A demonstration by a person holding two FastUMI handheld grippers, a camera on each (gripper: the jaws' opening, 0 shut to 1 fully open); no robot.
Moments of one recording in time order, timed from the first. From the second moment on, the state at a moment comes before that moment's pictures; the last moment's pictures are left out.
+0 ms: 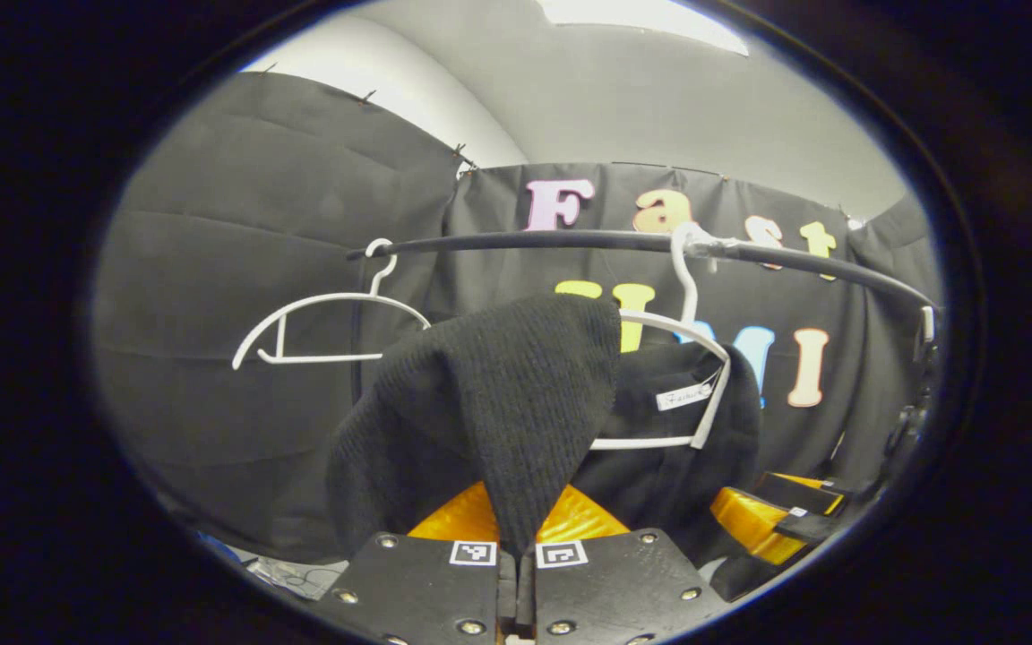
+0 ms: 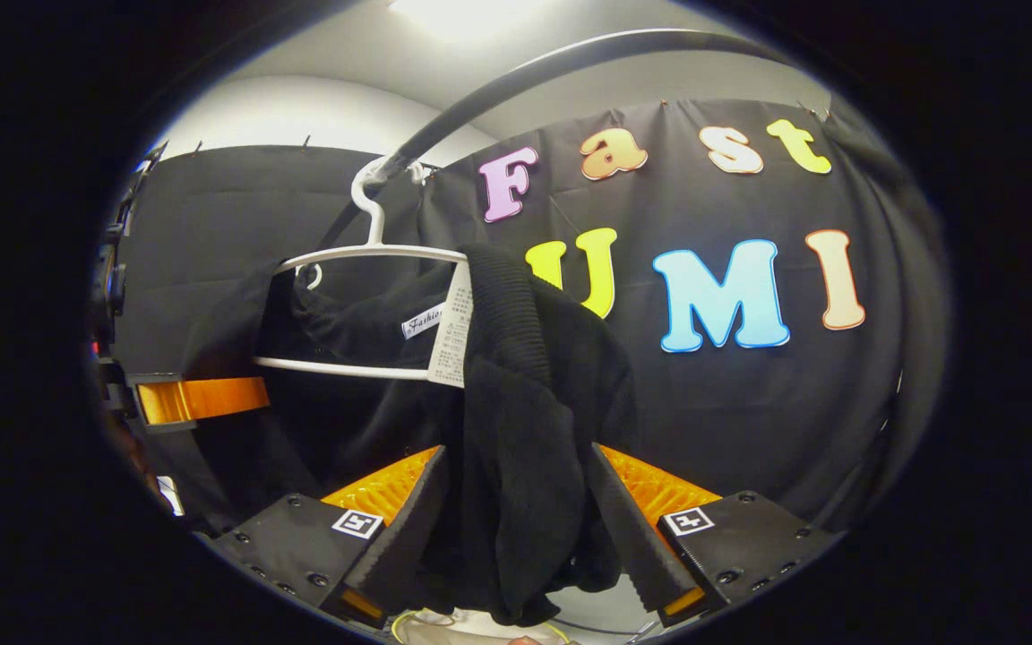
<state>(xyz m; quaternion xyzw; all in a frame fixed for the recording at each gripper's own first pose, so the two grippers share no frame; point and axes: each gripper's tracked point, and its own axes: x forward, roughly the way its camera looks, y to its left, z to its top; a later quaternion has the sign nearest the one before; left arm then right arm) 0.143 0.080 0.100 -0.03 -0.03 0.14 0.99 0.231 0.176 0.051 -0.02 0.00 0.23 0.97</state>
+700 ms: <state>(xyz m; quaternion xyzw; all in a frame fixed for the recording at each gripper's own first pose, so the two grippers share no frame) 0.129 0.079 0.105 -0.05 -0.05 0.09 0.99 0.294 0.203 0.050 -0.07 0.00 0.20 0.98</state>
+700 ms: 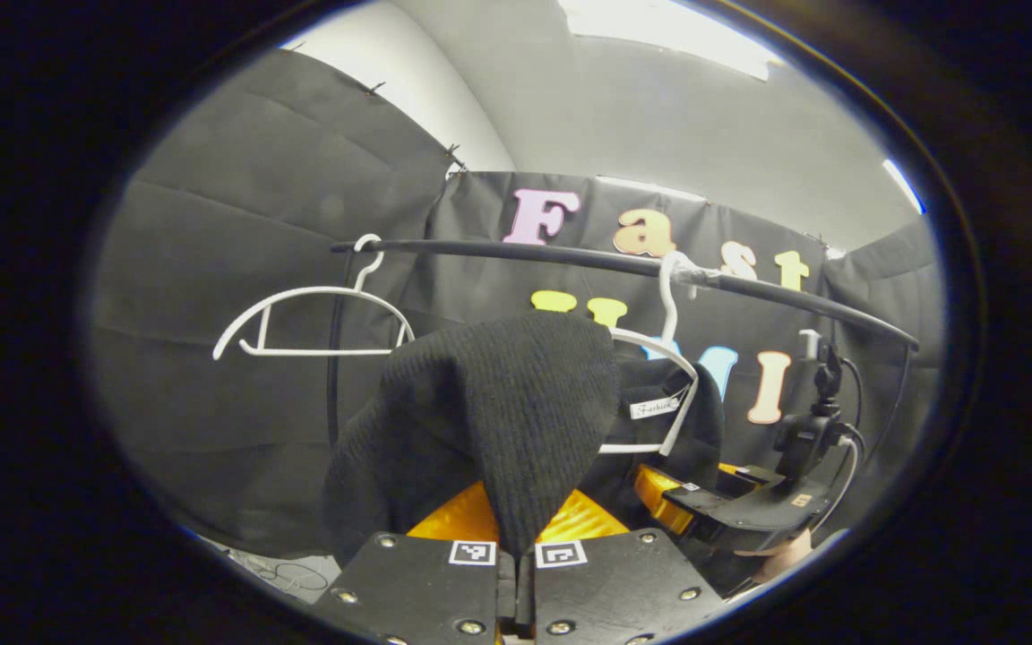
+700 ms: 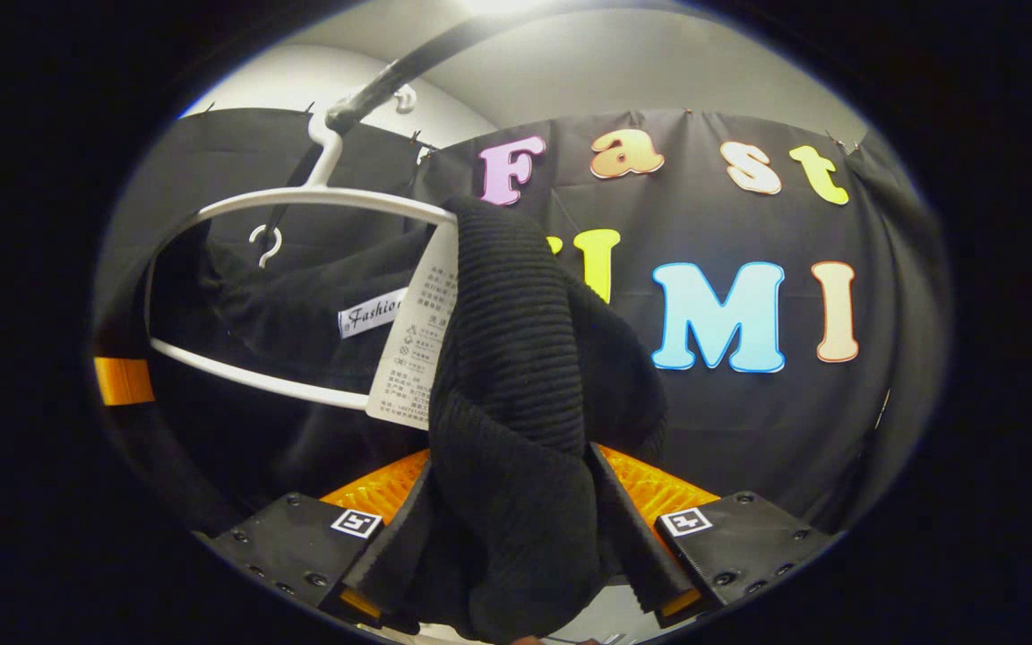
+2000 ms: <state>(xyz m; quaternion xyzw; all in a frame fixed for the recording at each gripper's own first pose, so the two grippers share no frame) 0.115 0.132 0.144 -0.08 -0.08 0.03 0.99 0.244 0.160 0.067 0.04 0.03 0.27 0.96</state>
